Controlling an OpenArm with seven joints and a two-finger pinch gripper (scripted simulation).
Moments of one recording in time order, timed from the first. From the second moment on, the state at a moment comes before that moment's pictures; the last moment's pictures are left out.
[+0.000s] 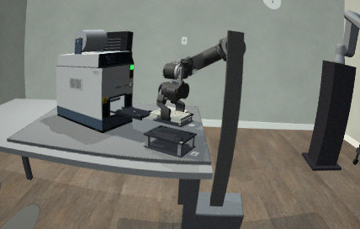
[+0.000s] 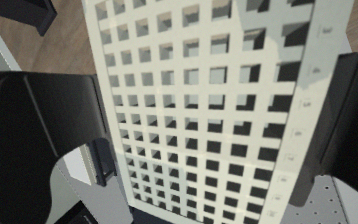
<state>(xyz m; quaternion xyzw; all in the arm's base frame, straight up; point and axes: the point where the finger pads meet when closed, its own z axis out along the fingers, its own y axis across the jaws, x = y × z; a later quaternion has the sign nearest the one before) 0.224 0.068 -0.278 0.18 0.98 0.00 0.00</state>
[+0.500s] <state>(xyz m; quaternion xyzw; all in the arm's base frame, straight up) 0.221 0.066 -0.250 0.18 0.98 0.00 0.00</state>
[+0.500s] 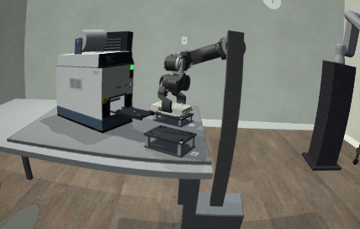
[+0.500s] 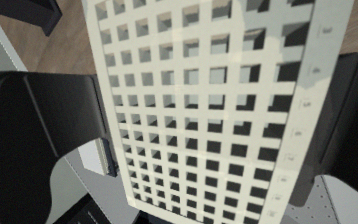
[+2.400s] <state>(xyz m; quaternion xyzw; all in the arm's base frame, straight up) 0.319 -0.001 -0.234 0.20 0.98 -0.01 0.00</state>
